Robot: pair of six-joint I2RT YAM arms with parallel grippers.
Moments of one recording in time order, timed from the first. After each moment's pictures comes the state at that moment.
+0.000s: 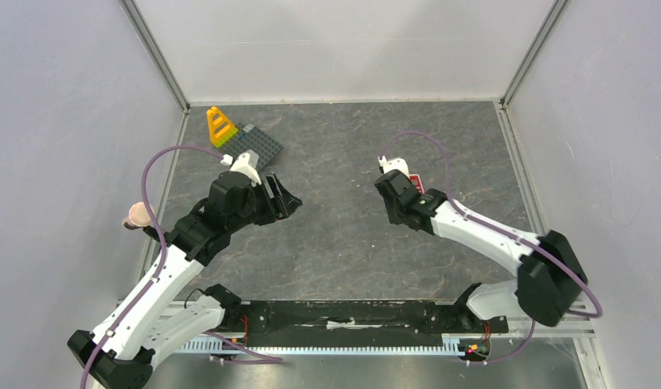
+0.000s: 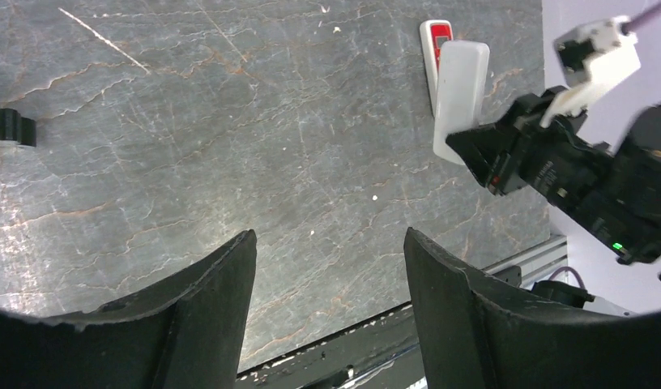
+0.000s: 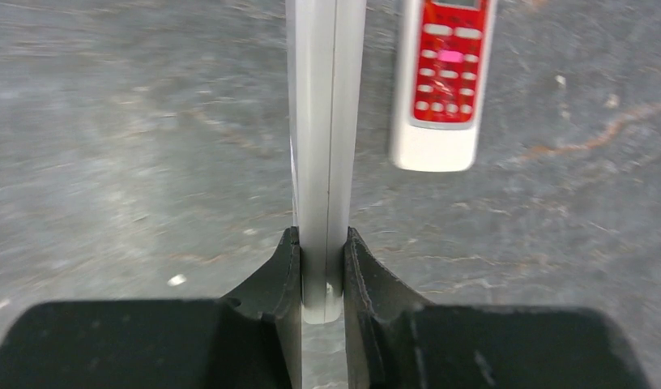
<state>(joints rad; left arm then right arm) -0.56 0.82 0.90 -0.62 0.01 -0.72 0.73 1.37 0.92 -0.54 0.43 0.35</state>
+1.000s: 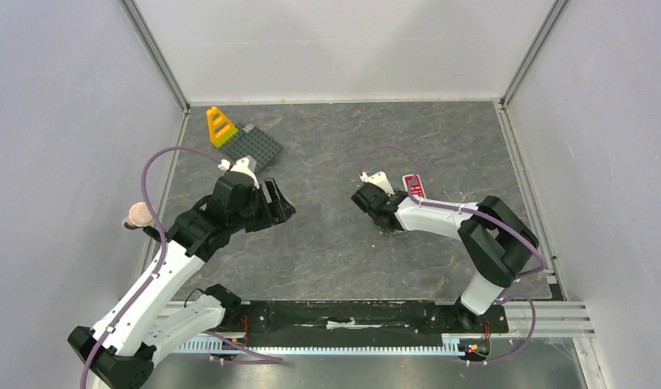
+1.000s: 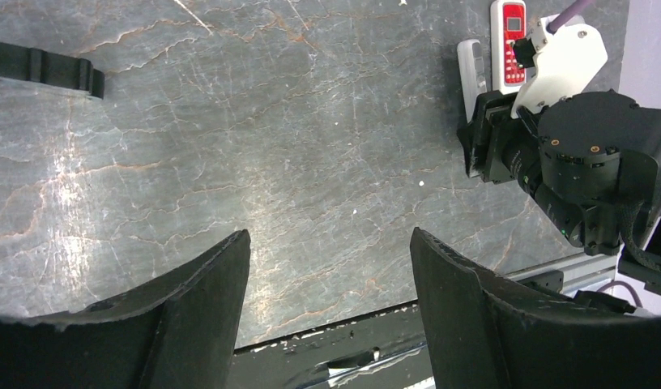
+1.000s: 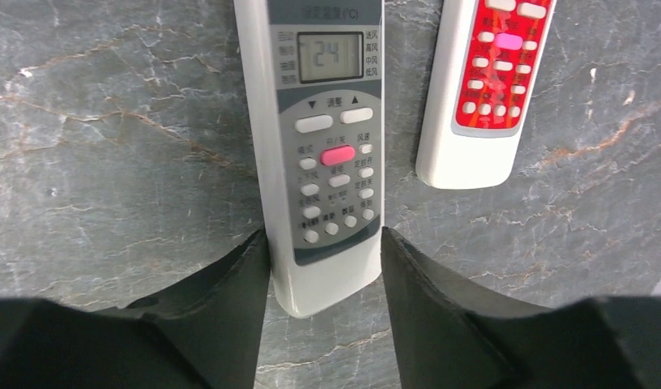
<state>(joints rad) -0.56 0.86 0.94 -0.80 -0.06 -0.74 0.79 1.69 0.95 -0.51 0.60 0.35</state>
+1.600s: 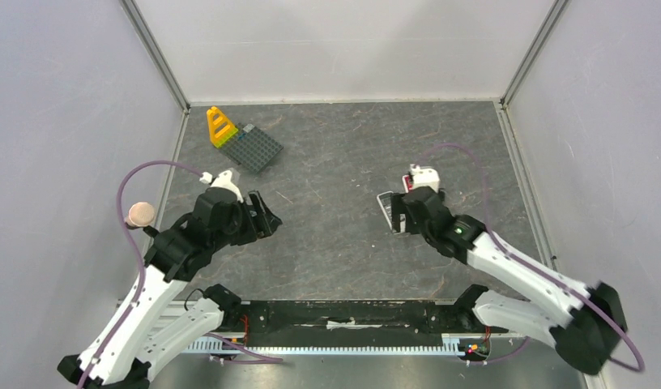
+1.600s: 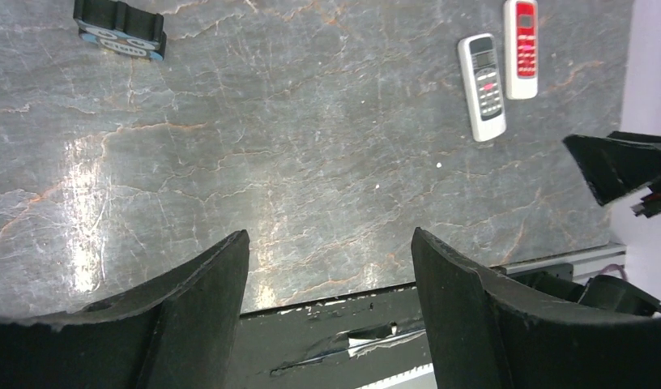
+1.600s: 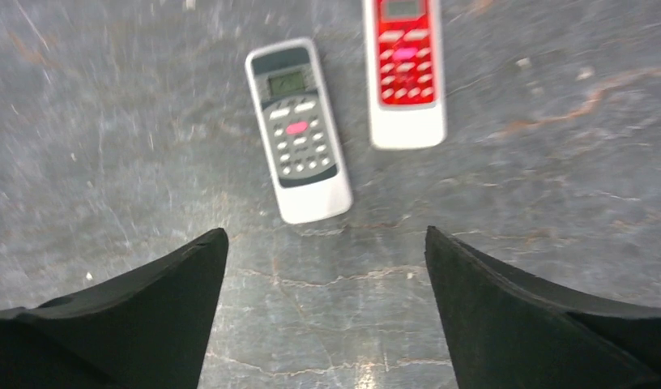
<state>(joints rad) -0.56 0.69 0.94 -0.96 -0.10 -0.73 0.73 0.99 0.70 -0.48 0.45 0.46</state>
